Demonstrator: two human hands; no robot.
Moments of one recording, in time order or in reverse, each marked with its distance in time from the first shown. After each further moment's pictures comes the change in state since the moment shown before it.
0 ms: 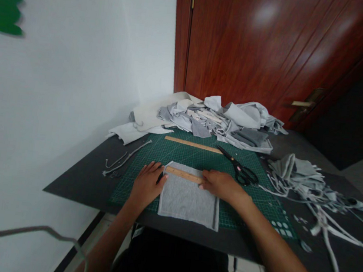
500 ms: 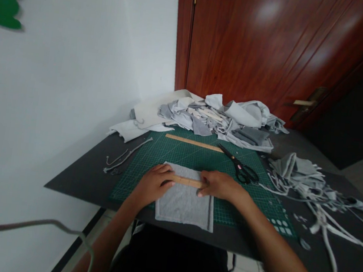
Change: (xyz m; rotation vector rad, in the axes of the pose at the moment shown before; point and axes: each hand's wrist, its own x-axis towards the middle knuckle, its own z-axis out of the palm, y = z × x) left_hand 0.003 0.005 -0.010 -0.272 -0.096 0.302; right_hand 0.001 -0.003 0.002 0.099 -0.063 -0.036
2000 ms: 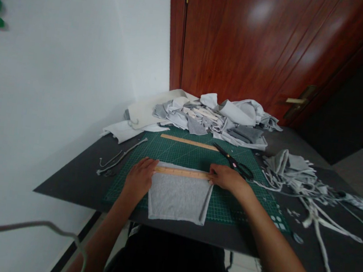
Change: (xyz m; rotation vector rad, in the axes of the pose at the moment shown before) left_hand -0.004 -0.025 0.002 0.328 0.155 -0.255; right_hand 0.002 0.039 -0.005 0.027 0.076 0.216
